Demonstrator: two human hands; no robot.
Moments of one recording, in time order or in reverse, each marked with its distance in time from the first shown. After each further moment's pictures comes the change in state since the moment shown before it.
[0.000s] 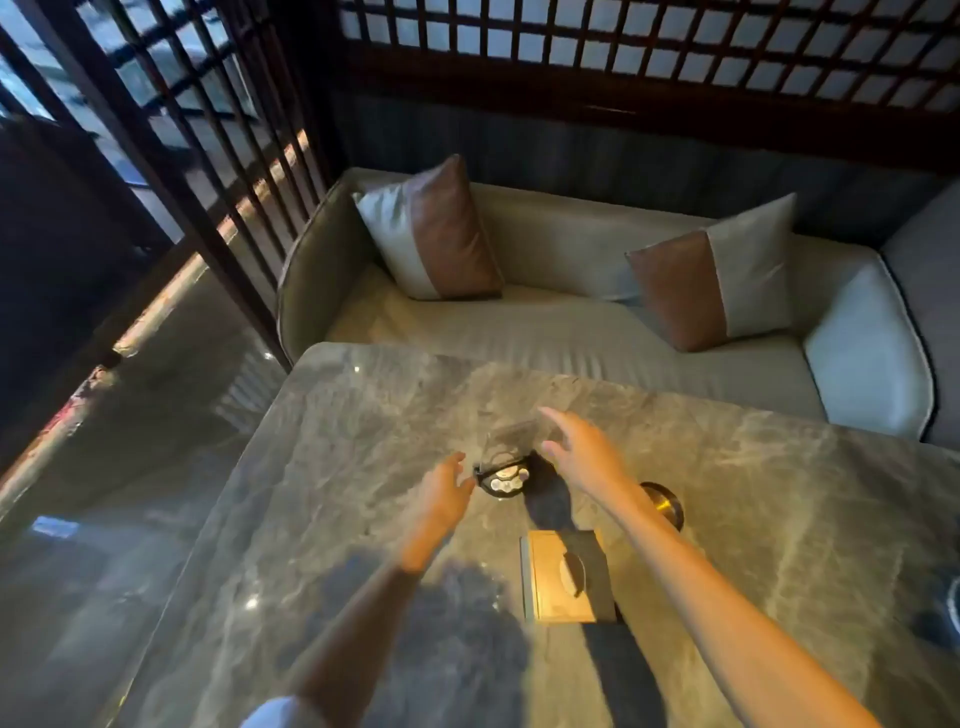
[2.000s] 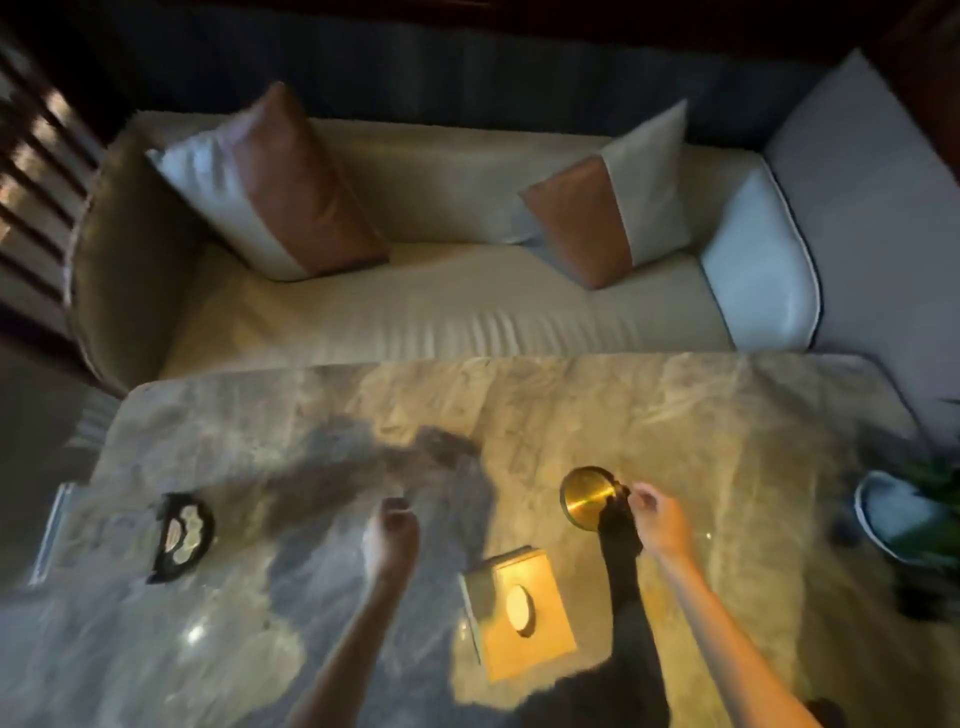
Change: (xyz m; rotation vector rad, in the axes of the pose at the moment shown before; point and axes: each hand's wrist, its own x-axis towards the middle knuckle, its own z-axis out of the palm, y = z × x) left_hand 0.070 0.009 0.063 -0.033 0.047 -0.150; right_hand -0.048 0.208 0.006 0.278 0.374 0.787
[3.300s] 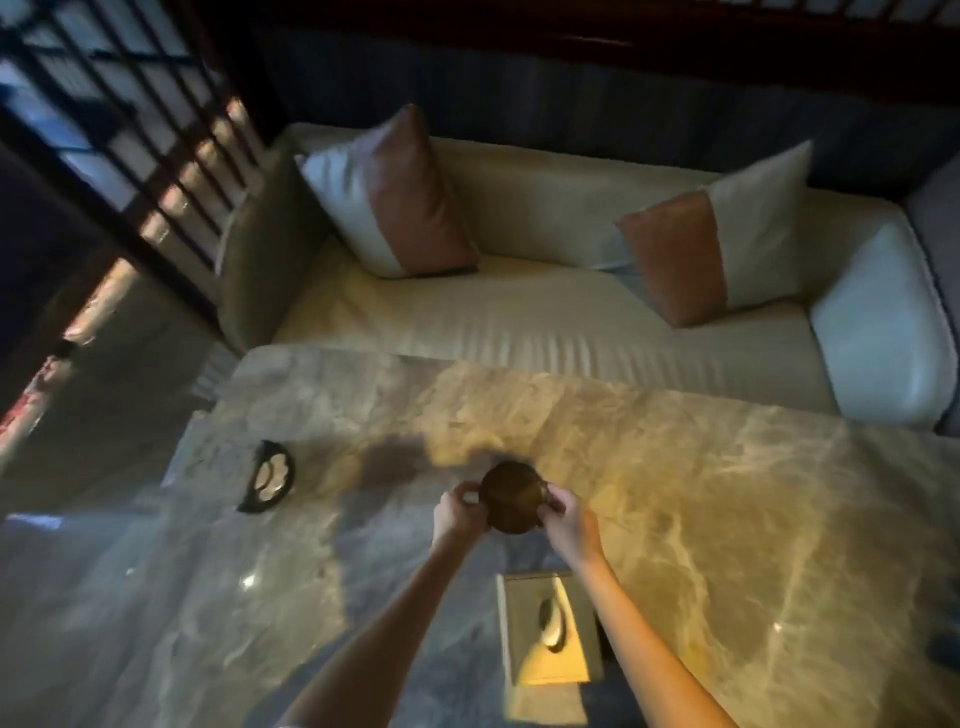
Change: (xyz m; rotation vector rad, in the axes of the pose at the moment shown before) left_hand 0.007 0.008 0.025 -0.187 -0.140 -0.140; right_hand -0.051 -0.092 0.106 0.084 -0.402 -0.228
